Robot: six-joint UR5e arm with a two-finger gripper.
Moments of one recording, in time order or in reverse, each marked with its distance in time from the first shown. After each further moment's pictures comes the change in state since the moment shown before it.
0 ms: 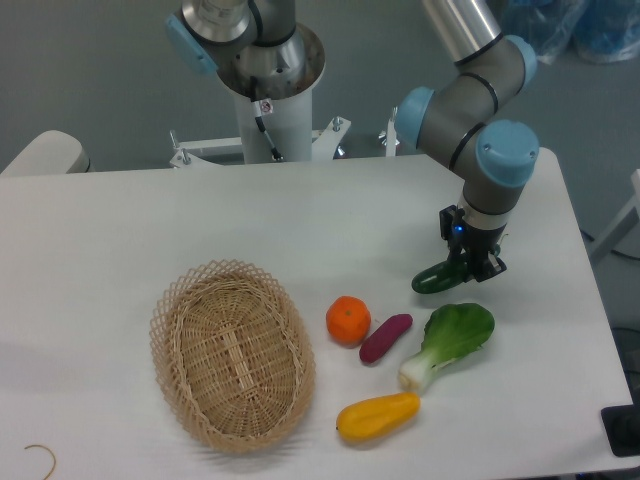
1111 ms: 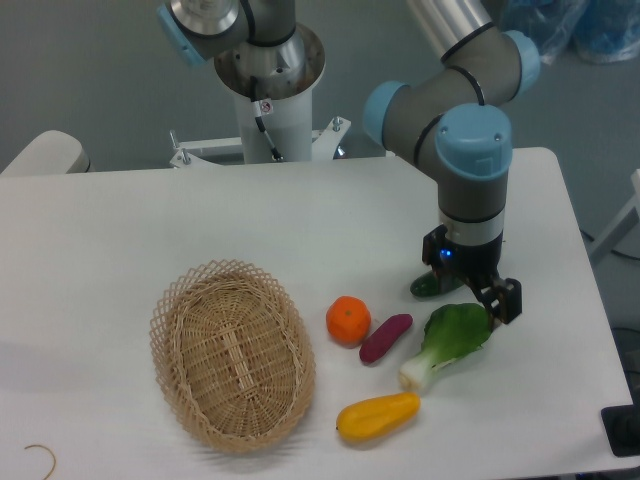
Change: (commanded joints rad) arm -0.232 0.021 0.363 -0.029 0.015 -0.403
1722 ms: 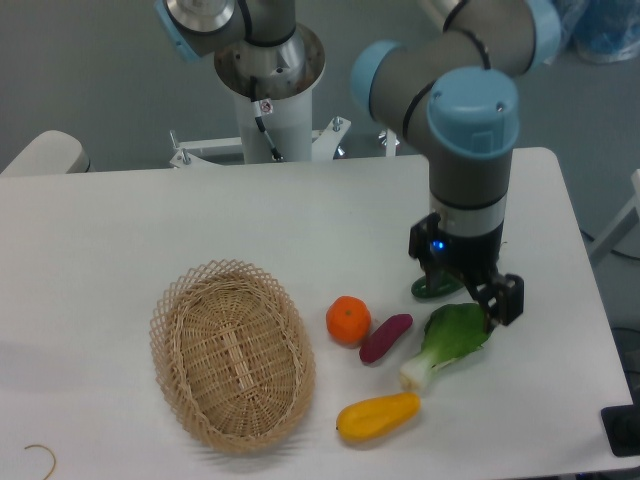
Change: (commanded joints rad) arm -0.002 0.075 0.178 -0.520 0.047 -0.028
